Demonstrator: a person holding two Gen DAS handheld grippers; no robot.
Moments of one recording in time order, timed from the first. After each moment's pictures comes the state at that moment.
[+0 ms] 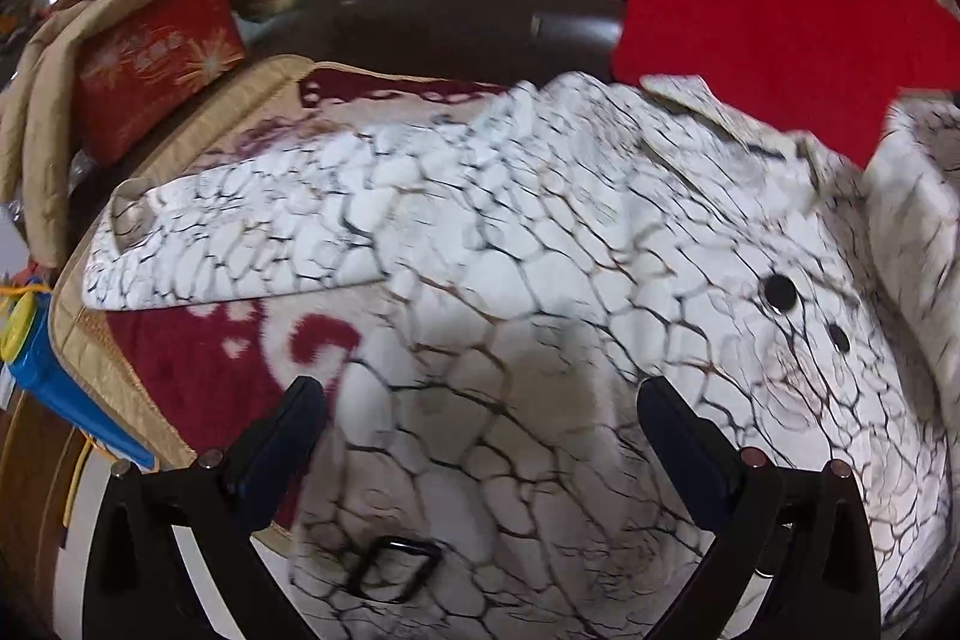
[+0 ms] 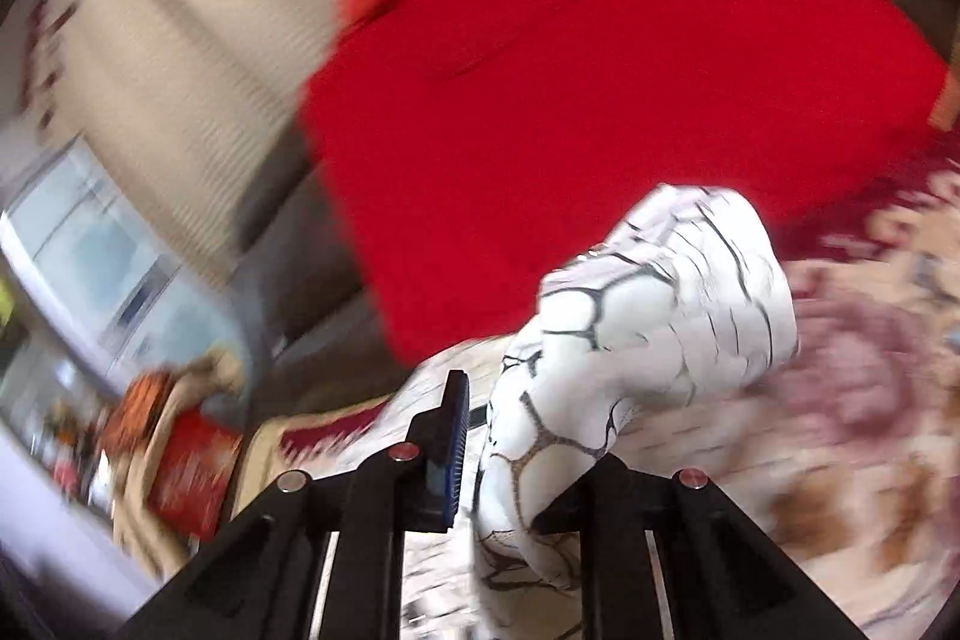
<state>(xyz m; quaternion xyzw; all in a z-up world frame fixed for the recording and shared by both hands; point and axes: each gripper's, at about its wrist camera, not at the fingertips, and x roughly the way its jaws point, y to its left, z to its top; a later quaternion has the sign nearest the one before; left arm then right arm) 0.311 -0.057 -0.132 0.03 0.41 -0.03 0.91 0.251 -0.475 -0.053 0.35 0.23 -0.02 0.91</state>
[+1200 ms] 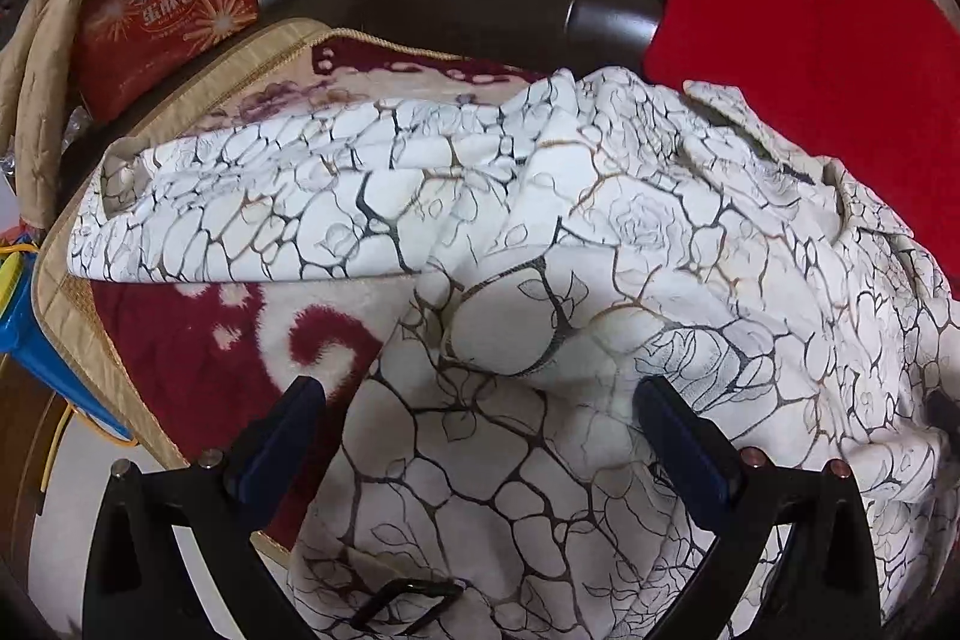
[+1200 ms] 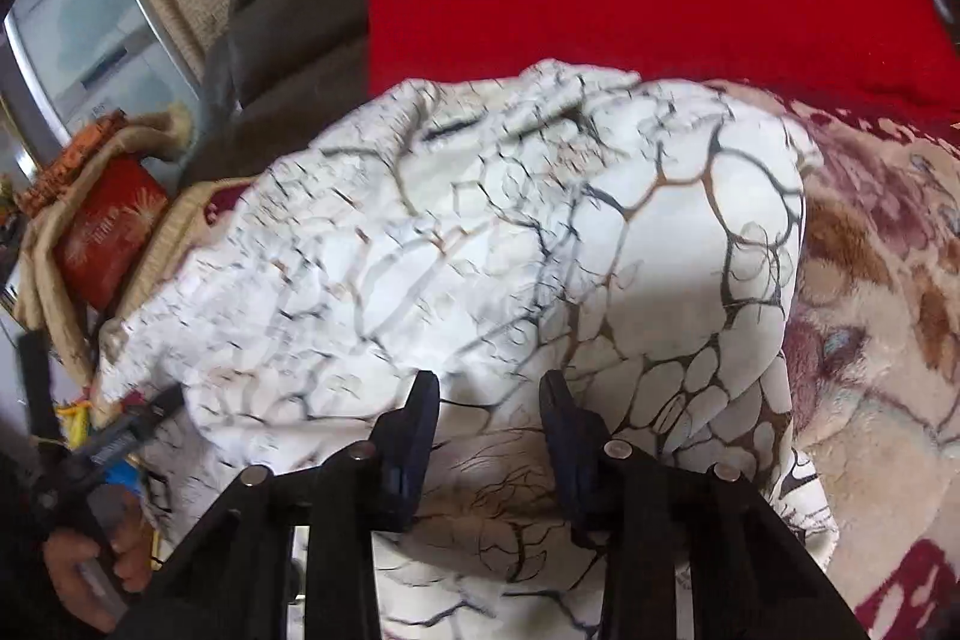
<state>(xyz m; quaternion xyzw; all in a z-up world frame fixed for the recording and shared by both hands) 0.333 -0.041 -0.146 0.00 0.43 -0.02 0.90 0.199 -0.403 -0.160 0.21 0.38 -0.02 0.90</state>
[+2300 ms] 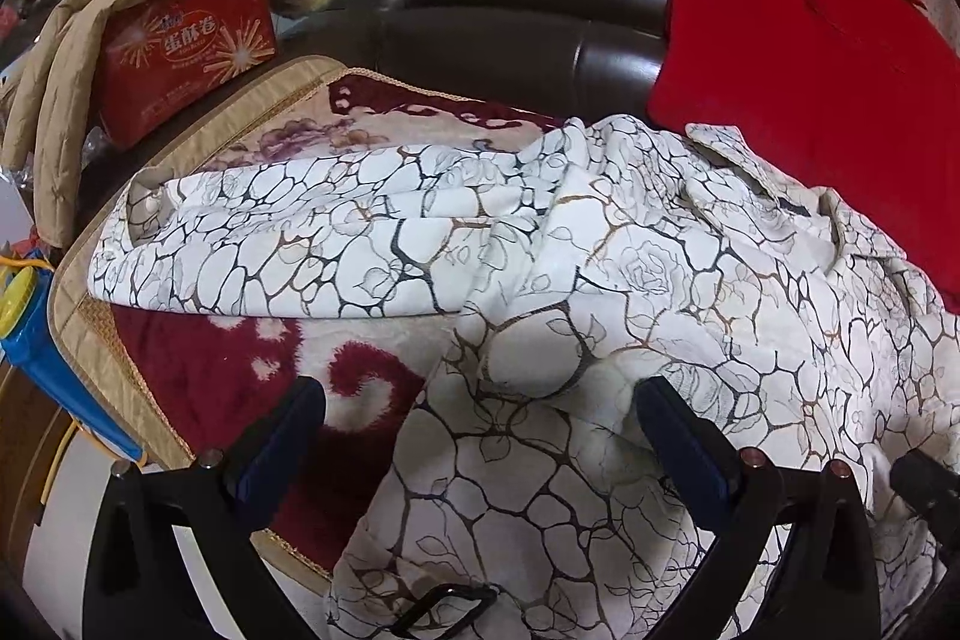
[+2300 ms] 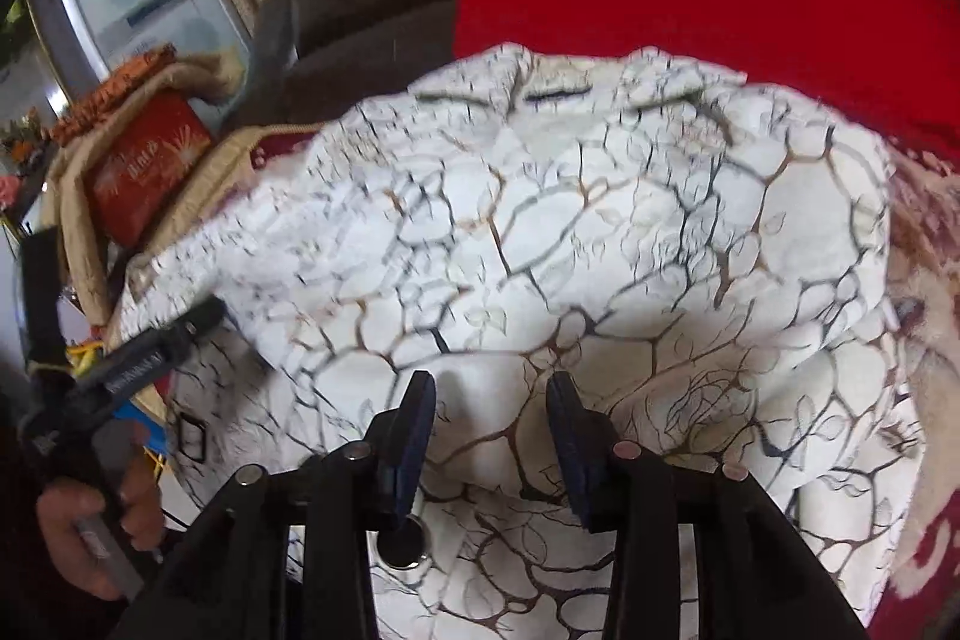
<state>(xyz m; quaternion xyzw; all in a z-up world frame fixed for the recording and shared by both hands) 0.325 -0.026 -0.131 -0.01 0.39 -0.02 0.92 0.195 -0.328 -0.146 0.16 0.40 0.01 0.90</state>
